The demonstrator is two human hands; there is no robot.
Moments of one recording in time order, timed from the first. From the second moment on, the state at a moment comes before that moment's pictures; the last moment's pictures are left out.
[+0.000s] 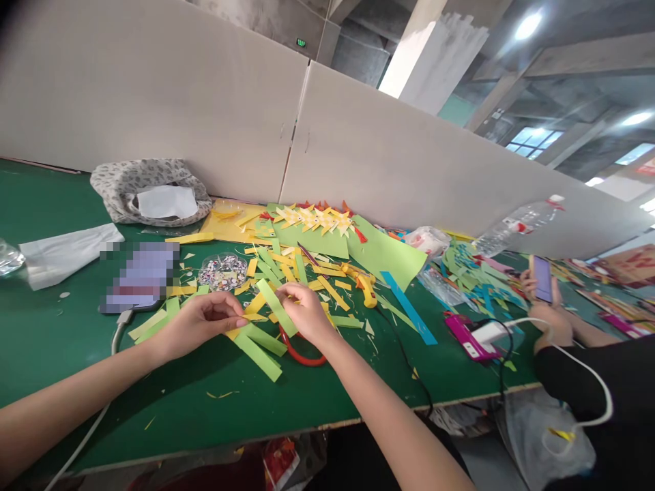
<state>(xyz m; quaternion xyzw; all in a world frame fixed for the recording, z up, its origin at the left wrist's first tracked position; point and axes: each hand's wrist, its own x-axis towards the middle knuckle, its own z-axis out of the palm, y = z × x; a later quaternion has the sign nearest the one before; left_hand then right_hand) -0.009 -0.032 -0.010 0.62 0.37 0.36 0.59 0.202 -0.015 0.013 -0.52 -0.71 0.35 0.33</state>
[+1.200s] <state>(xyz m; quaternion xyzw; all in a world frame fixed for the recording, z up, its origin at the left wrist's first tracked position) -0.009 -0.032 -0.003 0.56 0.42 0.39 0.60 0.188 -0.033 0.019 -0.49 -0.70 0.43 0.27</state>
